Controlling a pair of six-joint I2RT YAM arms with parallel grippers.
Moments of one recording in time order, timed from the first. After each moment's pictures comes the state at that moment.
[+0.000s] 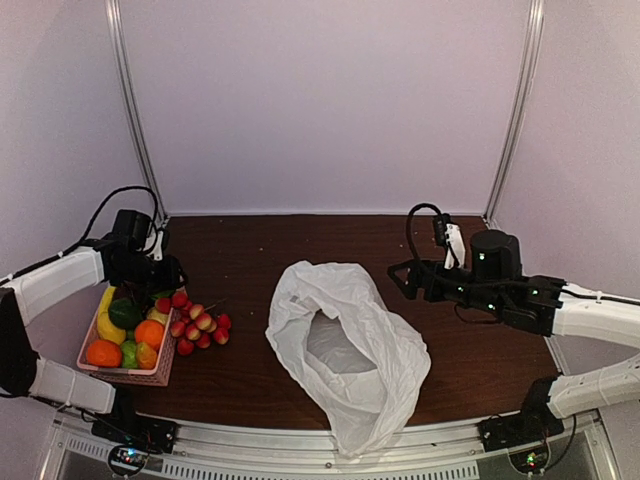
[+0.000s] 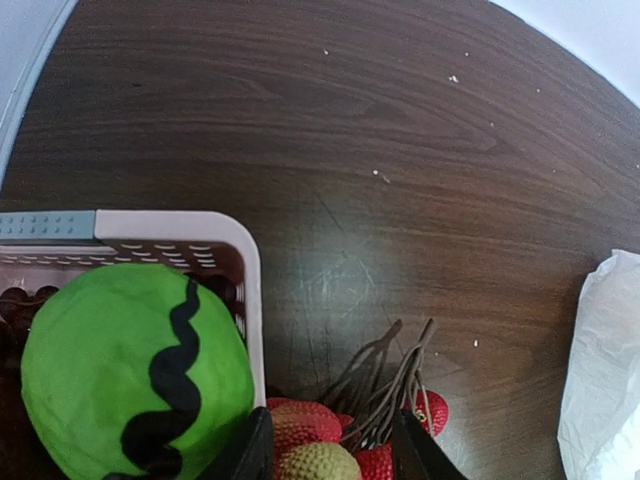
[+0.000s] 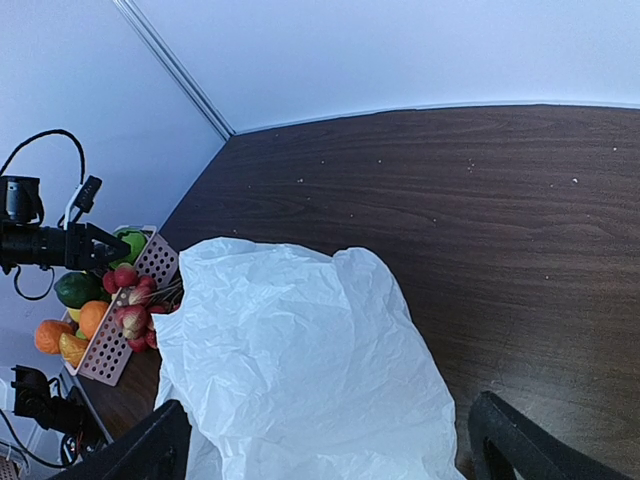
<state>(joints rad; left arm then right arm) -0.13 1.25 0.84 -0.51 0.15 -0.30 0.80 1.03 0.68 0.00 0.10 0.55</state>
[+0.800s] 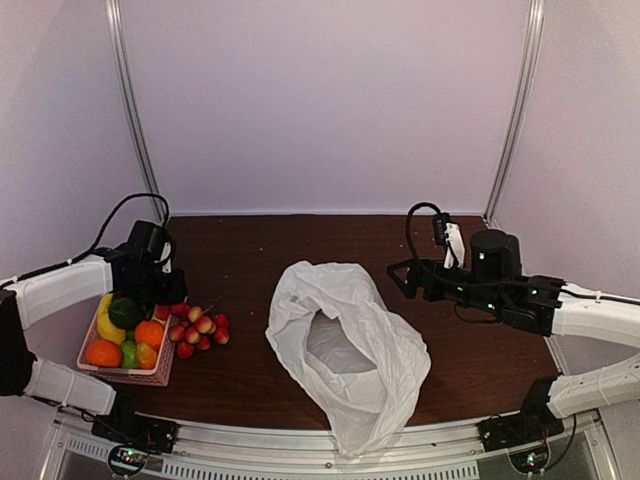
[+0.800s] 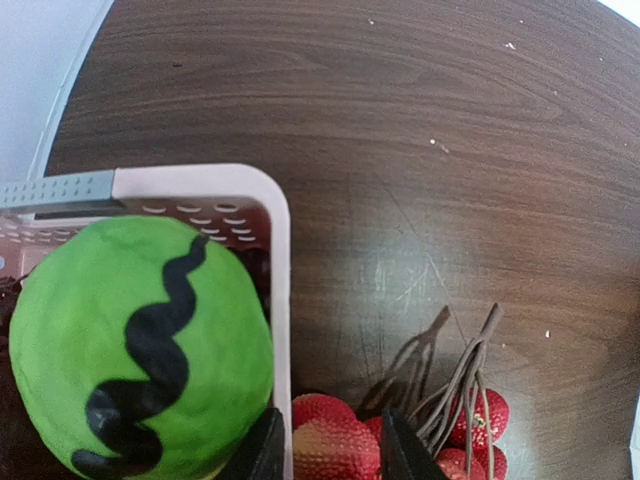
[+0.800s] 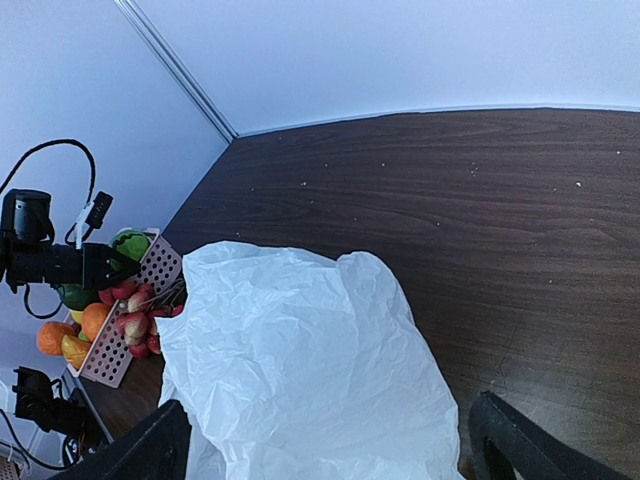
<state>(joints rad) -0.26 1.27 0.78 -0.49 -0.11 -0.33 0.80 1.04 0.68 0.01 0.10 0.55</state>
